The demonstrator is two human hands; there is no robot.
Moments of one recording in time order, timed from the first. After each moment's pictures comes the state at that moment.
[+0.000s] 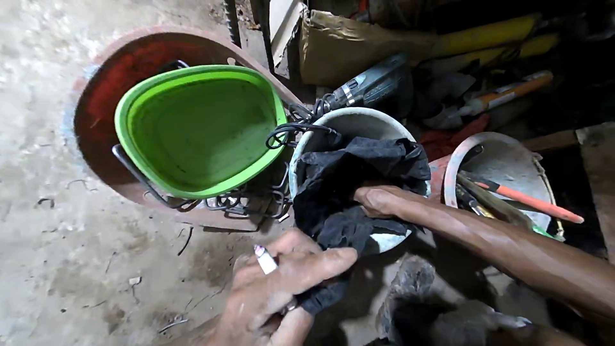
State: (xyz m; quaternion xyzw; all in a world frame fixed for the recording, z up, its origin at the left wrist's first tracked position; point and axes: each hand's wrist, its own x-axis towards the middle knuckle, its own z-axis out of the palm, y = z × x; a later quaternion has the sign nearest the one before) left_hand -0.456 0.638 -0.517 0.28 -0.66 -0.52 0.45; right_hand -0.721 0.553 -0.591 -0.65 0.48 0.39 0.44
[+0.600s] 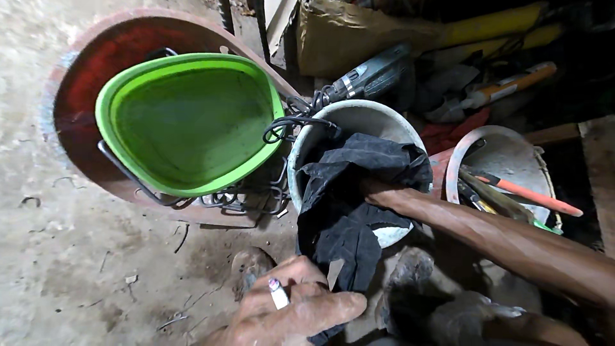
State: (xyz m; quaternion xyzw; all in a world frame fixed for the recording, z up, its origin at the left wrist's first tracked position) left_hand -0.449 0.656 -0.524 0.26 -0.67 -0.55 0.42; right_hand -0.744 0.573 -0.631 -0.72 0.55 0.17 0.40
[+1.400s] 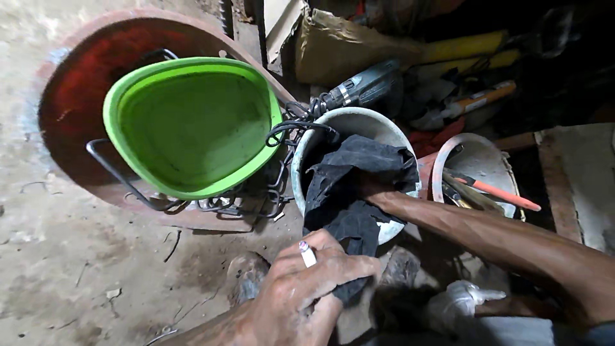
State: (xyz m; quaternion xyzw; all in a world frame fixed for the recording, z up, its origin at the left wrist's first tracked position) left_hand -0.462 0.638 -0.539 0.22 -0.66 -0.53 0.49; right_hand -0.725 0.570 -0.637 -0.60 0.69 0.22 0.35
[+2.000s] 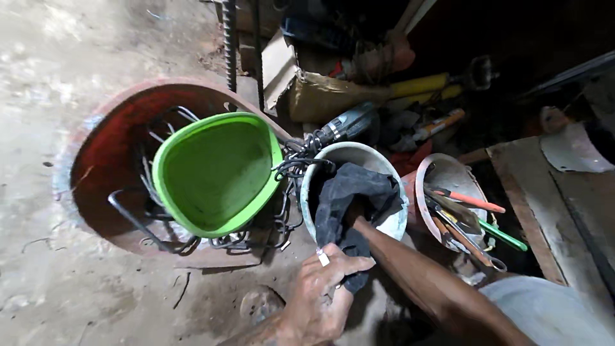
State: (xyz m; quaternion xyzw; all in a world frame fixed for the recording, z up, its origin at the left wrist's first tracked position) left_hand -0.455 0.633 -0.556 0.23 -0.63 -0.54 0.51; right_hand -0.649 0.566 -0.616 -0.46 0.78 0.21 0.37
